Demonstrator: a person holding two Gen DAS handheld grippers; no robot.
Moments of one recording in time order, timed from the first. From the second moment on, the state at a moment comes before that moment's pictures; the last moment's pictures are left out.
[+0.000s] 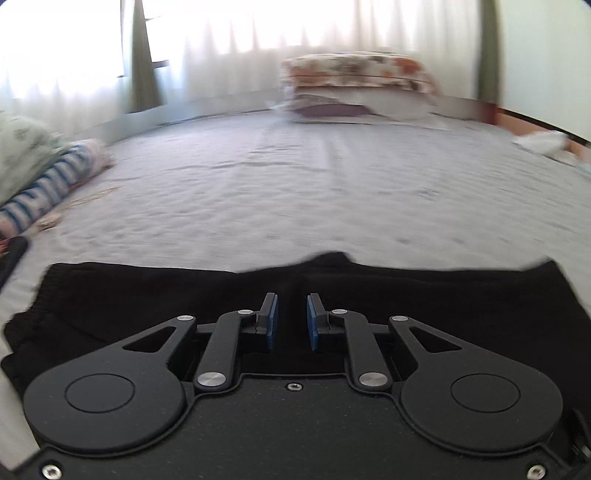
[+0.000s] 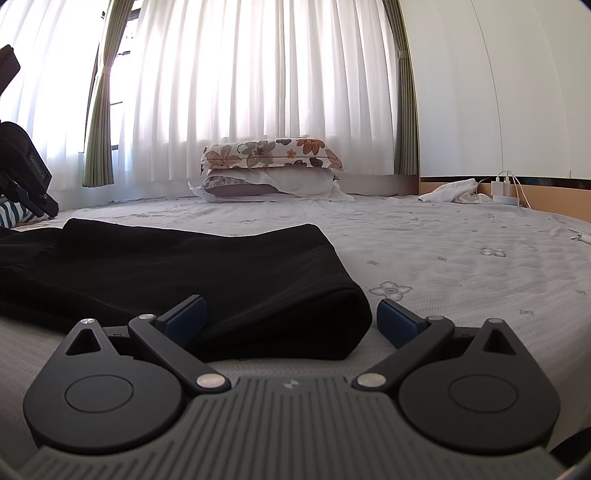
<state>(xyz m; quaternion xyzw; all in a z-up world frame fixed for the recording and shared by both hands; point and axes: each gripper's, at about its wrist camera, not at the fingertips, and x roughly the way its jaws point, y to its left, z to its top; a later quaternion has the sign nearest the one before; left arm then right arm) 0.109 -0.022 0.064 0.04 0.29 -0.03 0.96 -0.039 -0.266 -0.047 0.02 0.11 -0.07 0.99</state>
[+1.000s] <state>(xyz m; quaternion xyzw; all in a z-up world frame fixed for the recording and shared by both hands) 0.022 -0.019 0.002 0.02 0.27 -0.06 0.96 -0.077 -0.290 -0.001 -0.07 0.19 -0.16 0.97</state>
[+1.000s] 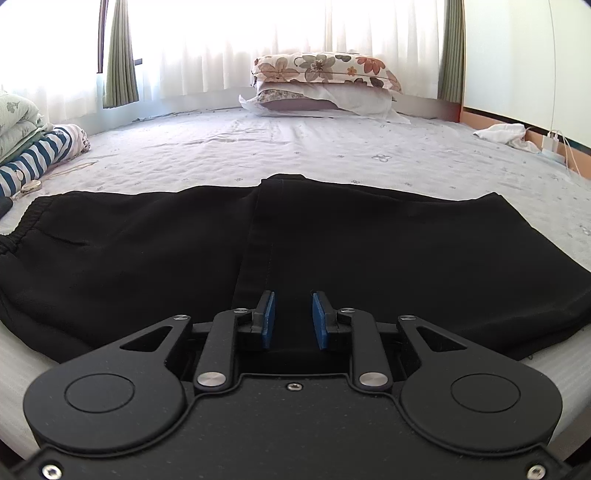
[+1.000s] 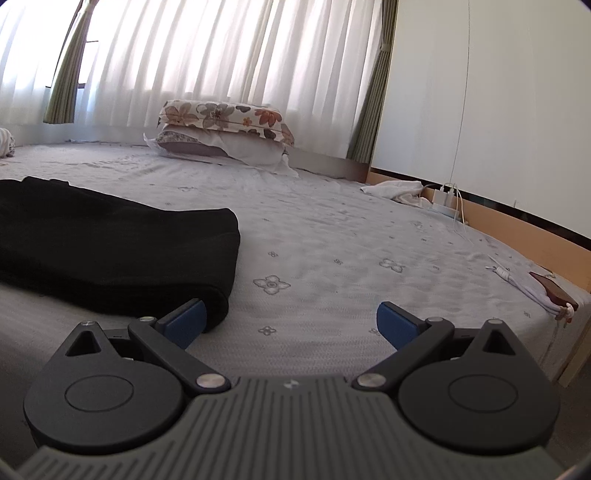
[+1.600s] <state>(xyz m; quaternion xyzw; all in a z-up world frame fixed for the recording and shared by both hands) 0.027 0.006 0.002 -0.05 0.28 -0.09 0.95 -0.046 -0.330 -0.015 0.02 0.23 -0.14 0.96</state>
